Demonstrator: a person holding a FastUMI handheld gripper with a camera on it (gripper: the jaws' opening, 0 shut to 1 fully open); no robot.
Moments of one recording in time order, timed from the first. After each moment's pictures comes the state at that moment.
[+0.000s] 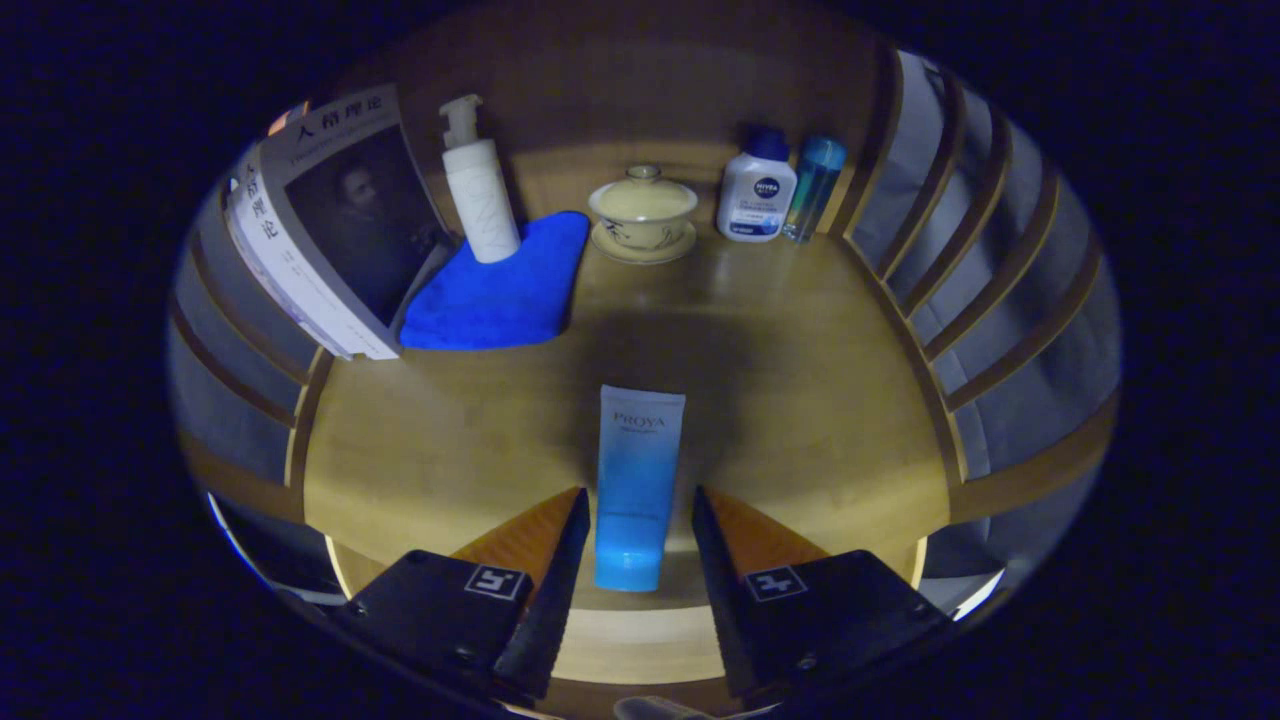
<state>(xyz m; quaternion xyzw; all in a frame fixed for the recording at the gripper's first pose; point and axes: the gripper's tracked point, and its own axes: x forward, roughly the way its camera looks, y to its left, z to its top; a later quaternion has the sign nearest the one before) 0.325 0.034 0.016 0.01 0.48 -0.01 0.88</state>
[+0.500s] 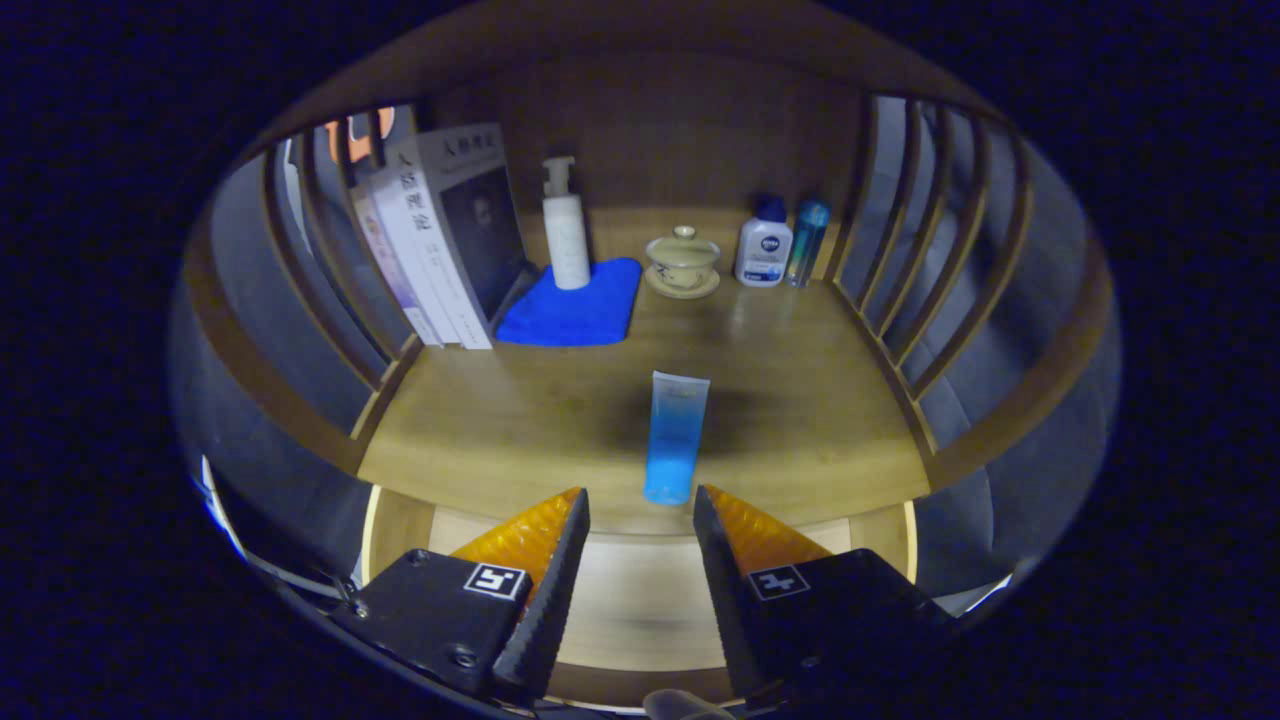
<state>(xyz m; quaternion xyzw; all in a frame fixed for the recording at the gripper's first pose) 0.230 0.056 0.053 0.01 0.37 0.03 0.93</state>
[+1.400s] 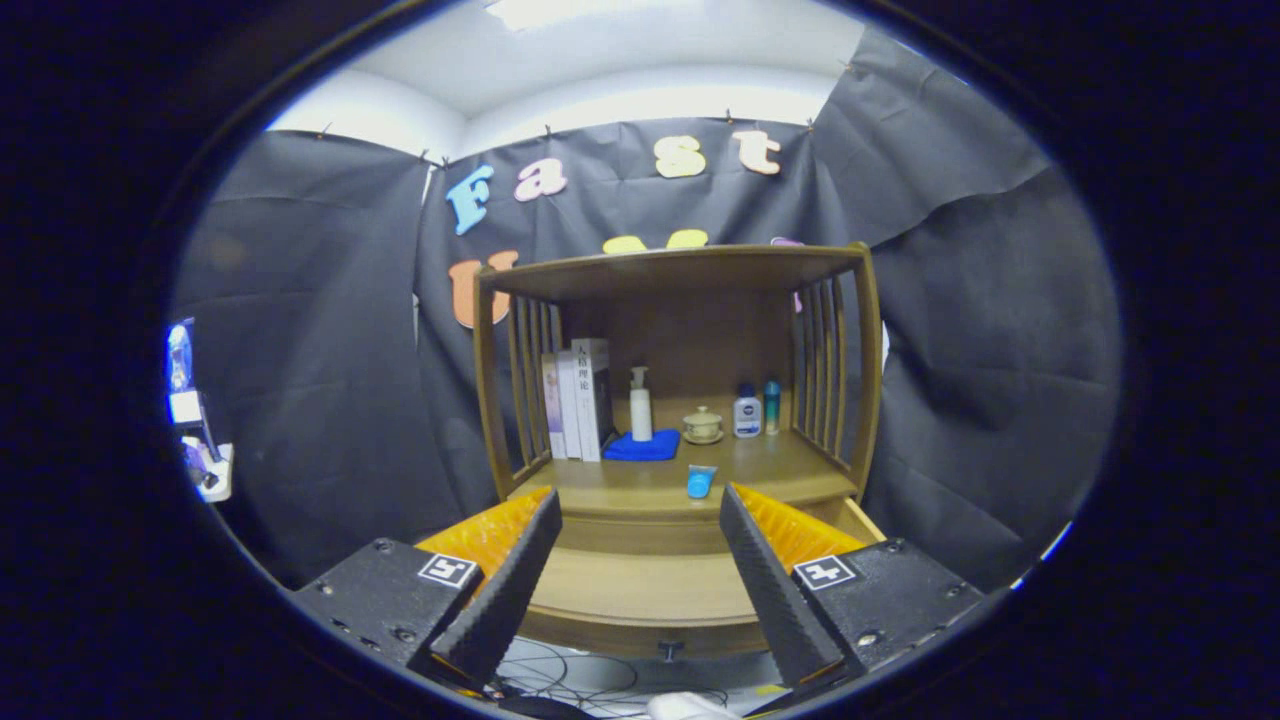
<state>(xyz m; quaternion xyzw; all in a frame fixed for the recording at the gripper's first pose) -0.021 0.056 0.106 0.03 0.01 0.08 1.00</state>
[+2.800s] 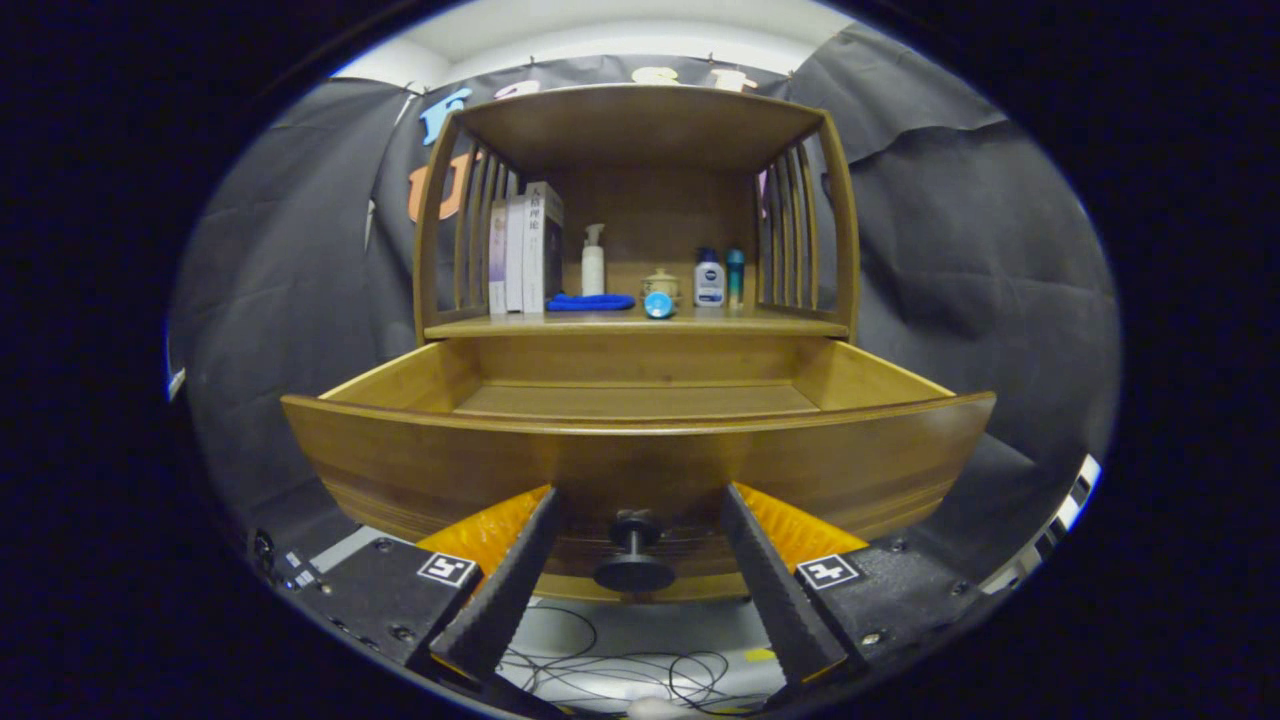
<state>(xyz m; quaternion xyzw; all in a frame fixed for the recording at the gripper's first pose) 0.036 0.043 -0.118 0.01 0.11 0.01 0.99</state>
